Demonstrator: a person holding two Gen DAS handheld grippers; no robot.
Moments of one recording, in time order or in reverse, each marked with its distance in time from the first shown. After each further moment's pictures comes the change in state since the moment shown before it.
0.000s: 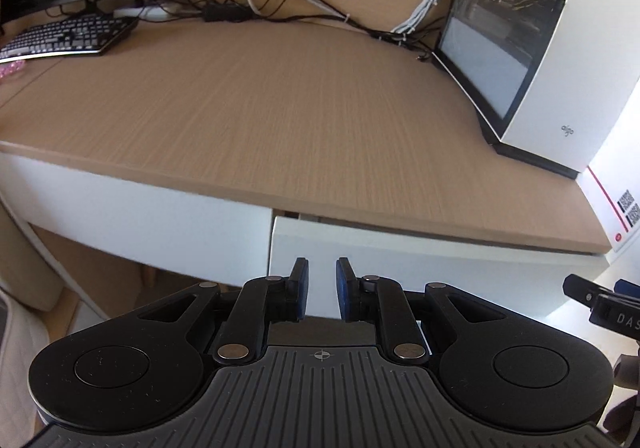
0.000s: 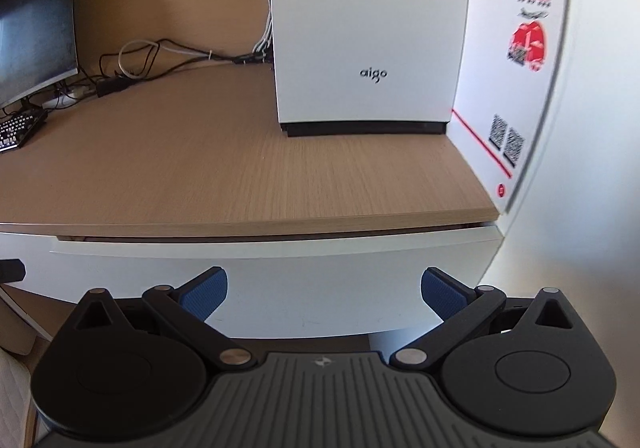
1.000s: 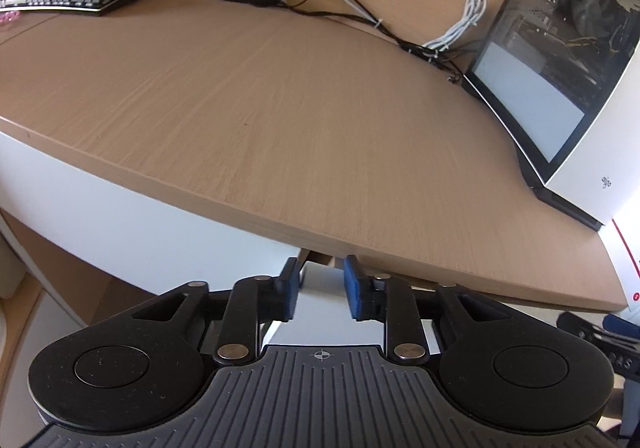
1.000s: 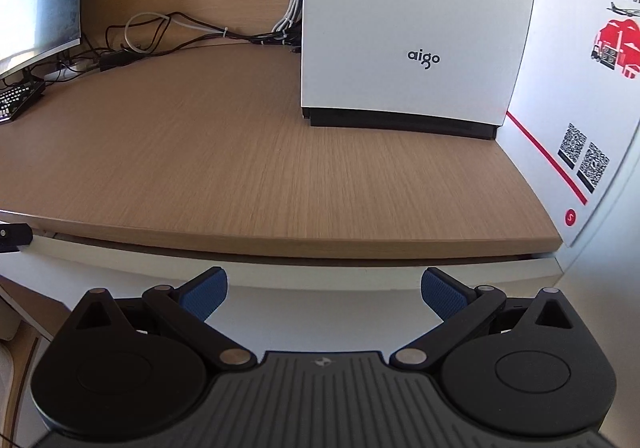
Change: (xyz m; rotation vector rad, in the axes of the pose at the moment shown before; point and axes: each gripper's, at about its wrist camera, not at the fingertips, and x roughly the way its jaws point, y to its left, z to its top) left arm 0.066 0.047 0.013 -0.138 -0.025 -0.065; right arm 0.061 0.019 0.013 -0.064 0.008 -0.007
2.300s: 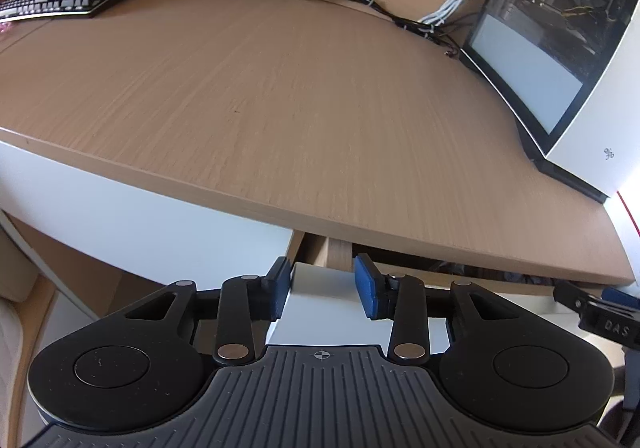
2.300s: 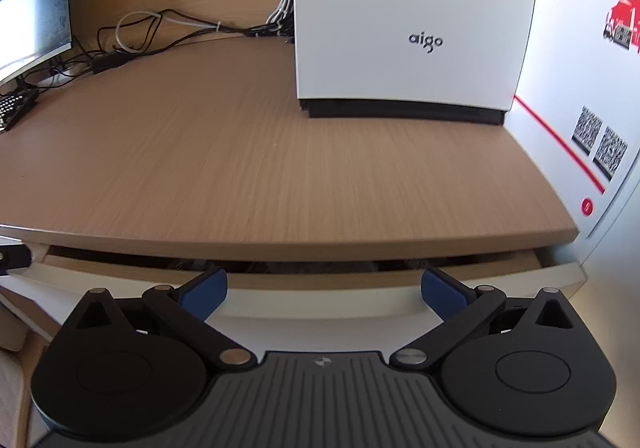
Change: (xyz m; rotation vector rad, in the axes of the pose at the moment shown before) left arm -0.002 -0.008 -0.001 0.050 0.061 0.030; right arm 0.014 -0.001 0.002 0.022 0.031 0.002
